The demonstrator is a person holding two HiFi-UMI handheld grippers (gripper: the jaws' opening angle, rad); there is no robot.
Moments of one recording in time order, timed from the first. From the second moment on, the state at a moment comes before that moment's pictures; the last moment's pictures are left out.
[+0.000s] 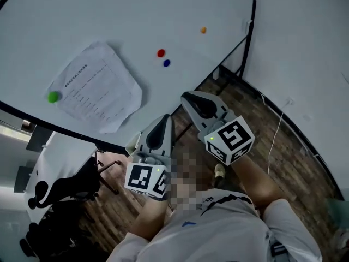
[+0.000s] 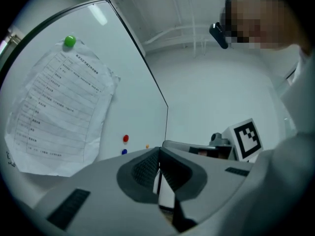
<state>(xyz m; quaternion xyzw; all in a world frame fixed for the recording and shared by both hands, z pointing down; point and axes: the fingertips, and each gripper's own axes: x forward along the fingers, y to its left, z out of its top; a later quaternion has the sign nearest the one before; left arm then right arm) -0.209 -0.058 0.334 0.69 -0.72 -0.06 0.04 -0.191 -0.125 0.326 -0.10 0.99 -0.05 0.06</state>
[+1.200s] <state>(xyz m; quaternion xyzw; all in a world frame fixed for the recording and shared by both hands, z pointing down) -0.307 -0.150 0.336 0.67 -0.74 -0.07 0.04 -0.331 -0.239 0.343 -0.11 0.99 -0.02 0.02</state>
